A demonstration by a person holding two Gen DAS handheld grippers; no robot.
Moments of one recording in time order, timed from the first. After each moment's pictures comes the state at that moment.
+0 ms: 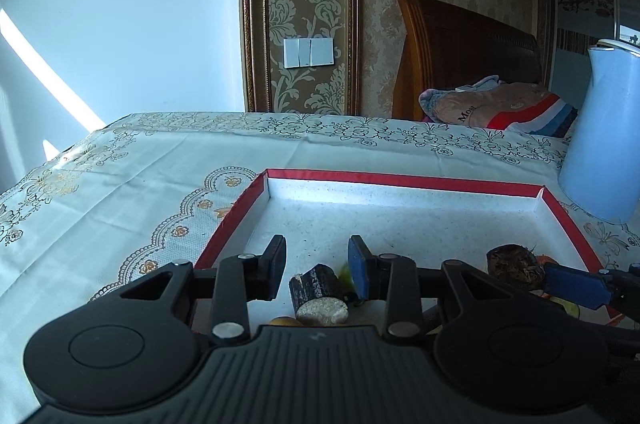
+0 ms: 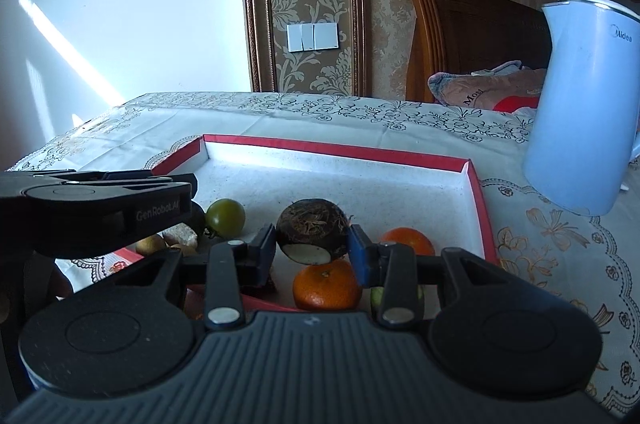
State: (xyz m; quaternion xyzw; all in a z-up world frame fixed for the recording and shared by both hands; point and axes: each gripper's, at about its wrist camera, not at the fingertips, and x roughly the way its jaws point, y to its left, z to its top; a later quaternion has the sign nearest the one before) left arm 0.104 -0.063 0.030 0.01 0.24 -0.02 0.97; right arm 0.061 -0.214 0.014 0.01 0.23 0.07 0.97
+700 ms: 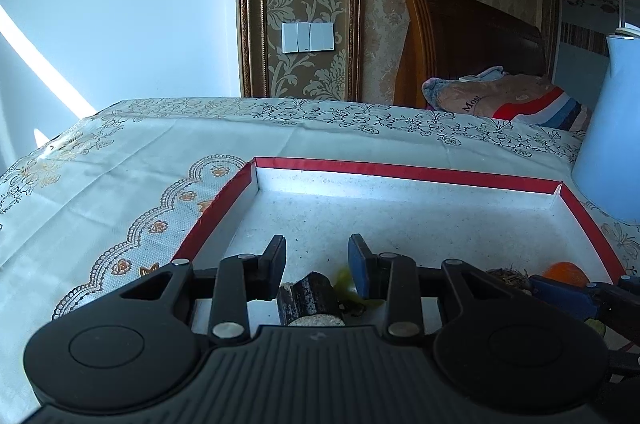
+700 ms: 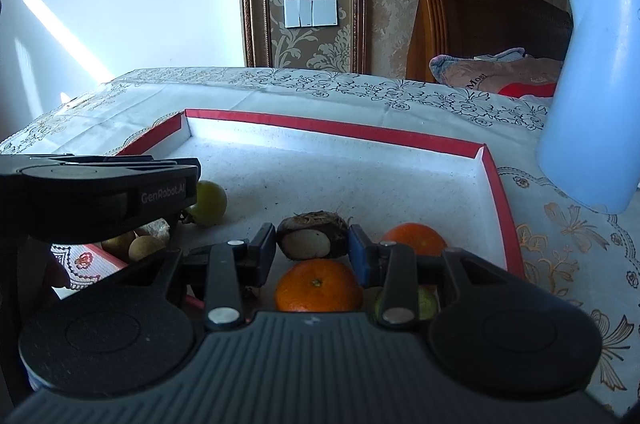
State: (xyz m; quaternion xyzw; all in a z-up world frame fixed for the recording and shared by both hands) left arm 0.133 -0.069 0.014 0.01 0.26 -0.02 0.97; right arm 0.093 -0.209 -0.006 -0.01 0.26 0.06 0.96
